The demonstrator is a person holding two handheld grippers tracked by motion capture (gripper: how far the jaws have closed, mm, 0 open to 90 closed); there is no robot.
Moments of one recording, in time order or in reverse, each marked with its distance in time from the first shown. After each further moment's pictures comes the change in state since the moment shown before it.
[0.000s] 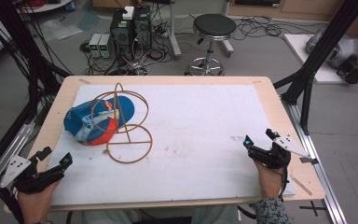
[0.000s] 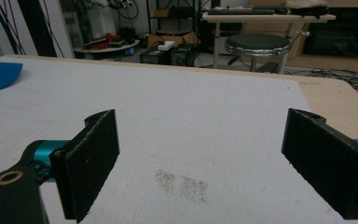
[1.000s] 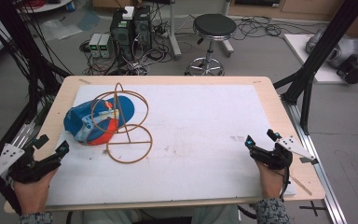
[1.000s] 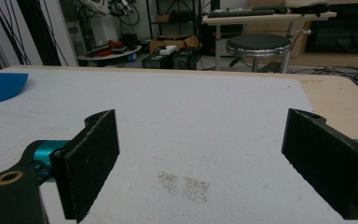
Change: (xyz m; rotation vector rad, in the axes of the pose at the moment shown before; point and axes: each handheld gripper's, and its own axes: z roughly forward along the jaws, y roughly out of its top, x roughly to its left) left arm 0.002 0.042 0.014 -0.084 -0.016 0.001; right arm -0.003 -0.001 -0.004 -0.016 0.011 0.043
